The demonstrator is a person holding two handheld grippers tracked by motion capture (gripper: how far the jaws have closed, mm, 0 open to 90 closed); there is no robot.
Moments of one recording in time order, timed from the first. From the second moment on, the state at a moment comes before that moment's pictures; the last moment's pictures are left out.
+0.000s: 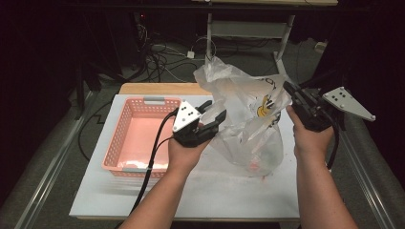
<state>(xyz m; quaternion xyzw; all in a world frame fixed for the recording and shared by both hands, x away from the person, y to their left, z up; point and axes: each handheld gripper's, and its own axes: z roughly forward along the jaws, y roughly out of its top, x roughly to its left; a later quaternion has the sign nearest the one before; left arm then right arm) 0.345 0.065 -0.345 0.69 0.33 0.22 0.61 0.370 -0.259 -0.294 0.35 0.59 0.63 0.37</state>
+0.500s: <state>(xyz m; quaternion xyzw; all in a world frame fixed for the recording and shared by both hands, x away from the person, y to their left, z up) 0.270 0.101 -0.360 0.70 0.33 0.20 0.59 0.367 -0.259 -0.298 0.34 0.60 0.62 0.37</state>
